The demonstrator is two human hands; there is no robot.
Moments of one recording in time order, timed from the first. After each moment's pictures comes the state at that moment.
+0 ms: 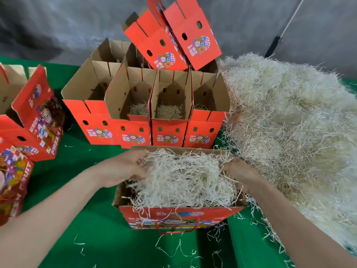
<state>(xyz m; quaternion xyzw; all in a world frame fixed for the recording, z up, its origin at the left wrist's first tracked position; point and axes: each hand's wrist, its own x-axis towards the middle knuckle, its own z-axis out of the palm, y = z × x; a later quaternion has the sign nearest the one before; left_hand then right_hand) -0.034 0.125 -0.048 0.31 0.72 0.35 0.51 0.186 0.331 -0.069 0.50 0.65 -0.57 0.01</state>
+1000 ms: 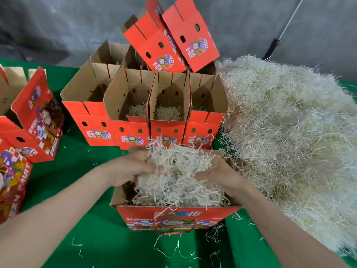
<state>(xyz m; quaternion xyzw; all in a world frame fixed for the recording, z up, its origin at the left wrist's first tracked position) -0.021 0.138 -0.045 0.27 0.70 0.35 0.57 0.173 0.296 -0.055 0.39 0.71 -0.58 0.04</state>
